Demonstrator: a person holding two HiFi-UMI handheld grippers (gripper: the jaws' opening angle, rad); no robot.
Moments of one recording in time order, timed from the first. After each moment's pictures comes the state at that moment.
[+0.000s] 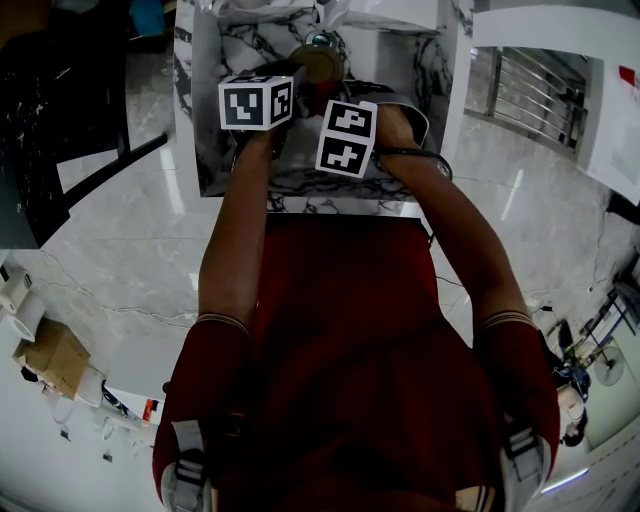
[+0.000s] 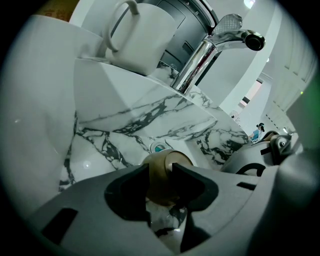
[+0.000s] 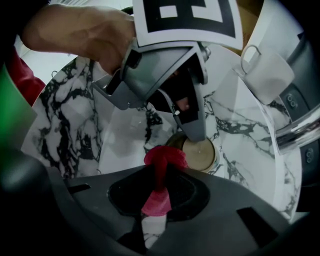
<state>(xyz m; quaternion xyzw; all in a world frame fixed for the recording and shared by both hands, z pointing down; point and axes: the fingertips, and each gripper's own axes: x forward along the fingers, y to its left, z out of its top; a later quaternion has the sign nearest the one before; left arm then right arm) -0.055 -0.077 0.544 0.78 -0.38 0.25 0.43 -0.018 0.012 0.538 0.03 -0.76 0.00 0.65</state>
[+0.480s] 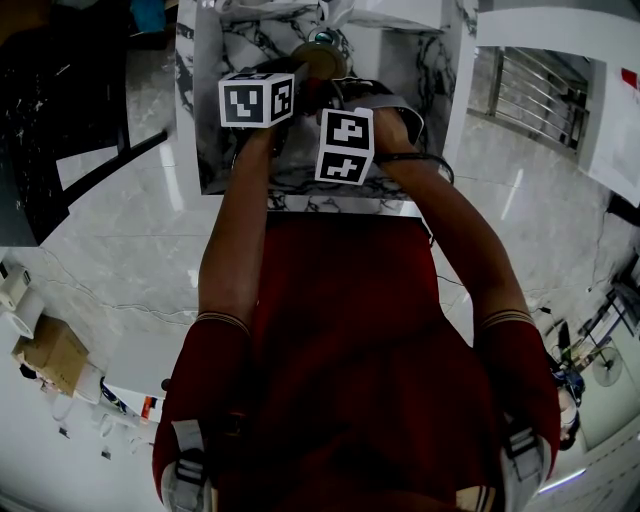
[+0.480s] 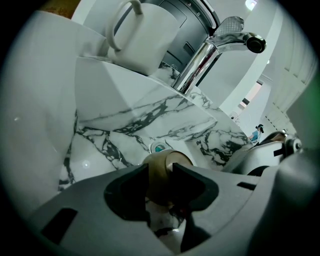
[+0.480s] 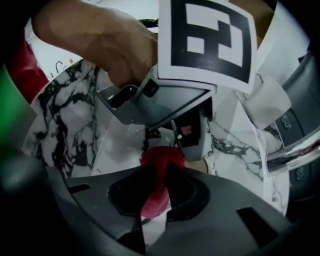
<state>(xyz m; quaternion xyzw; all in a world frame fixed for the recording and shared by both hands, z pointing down) -0.057 -0.078 0.544 0.78 -0.38 0.24 0.44 -0.043 0.008 0.527 0.04 -0.78 -0.07 0.62</state>
